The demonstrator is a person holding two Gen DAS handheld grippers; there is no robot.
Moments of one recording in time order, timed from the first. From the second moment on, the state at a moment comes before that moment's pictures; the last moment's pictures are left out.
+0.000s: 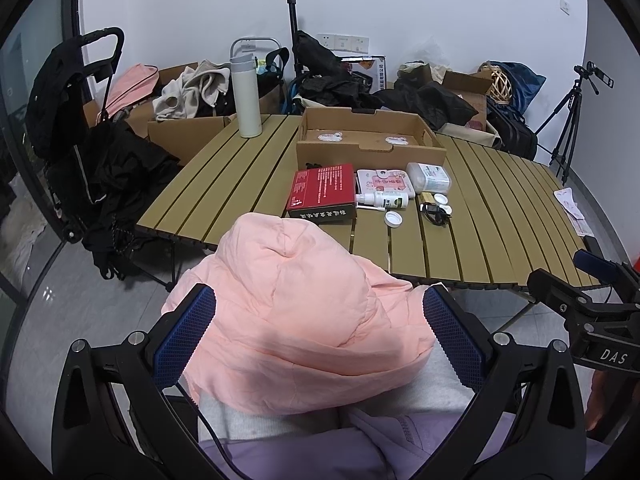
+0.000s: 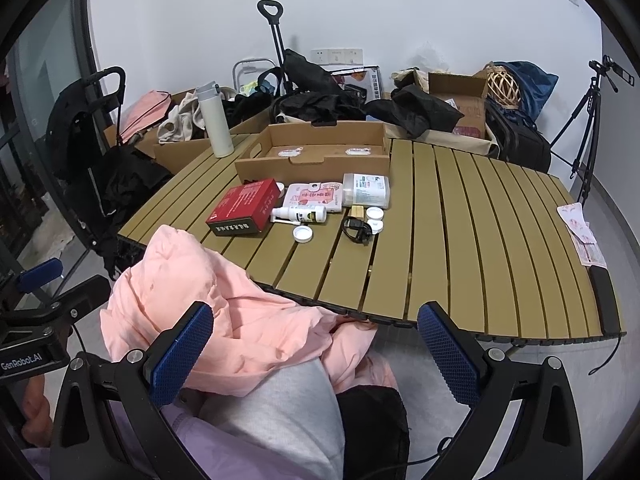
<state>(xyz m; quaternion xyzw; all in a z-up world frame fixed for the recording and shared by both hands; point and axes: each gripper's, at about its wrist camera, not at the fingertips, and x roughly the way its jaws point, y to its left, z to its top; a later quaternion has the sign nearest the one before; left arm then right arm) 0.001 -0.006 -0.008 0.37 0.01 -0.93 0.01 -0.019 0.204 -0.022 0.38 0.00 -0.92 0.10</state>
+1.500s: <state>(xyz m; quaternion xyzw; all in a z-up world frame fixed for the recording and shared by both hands) -0.214 -0.080 -0.072 0.43 0.05 -0.90 -0.07 -0.184 0.163 -0.082 0.40 -0.08 -0.90 0.17</state>
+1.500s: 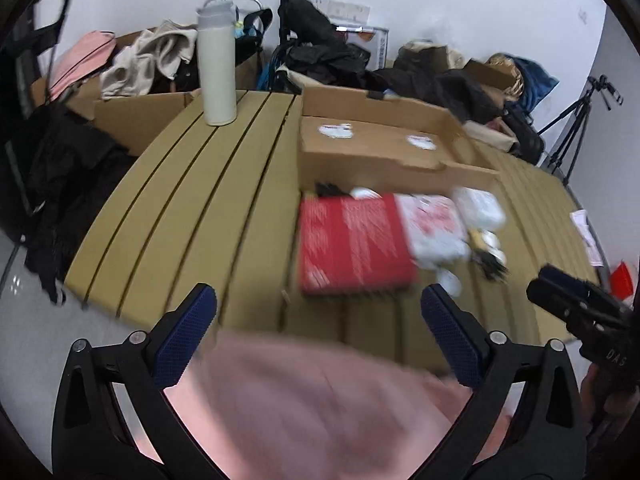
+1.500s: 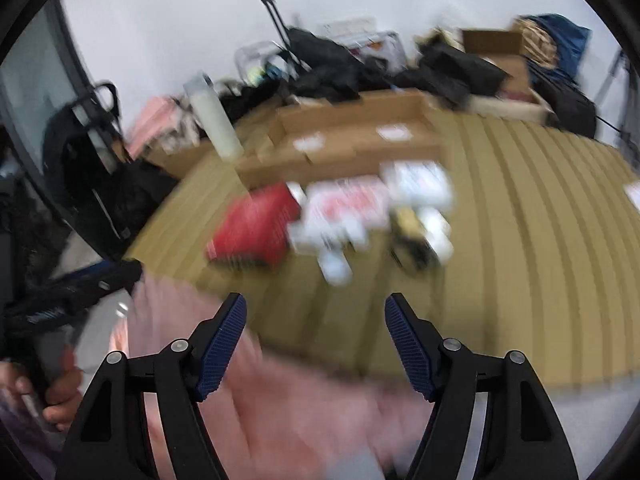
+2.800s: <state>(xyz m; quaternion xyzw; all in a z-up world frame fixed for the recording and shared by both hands) -0.394 -0.060 -0.038 0.48 0.20 -0.83 -0.20 -0.371 0.147 -0.039 0.43 -0.15 -0.87 0.21</state>
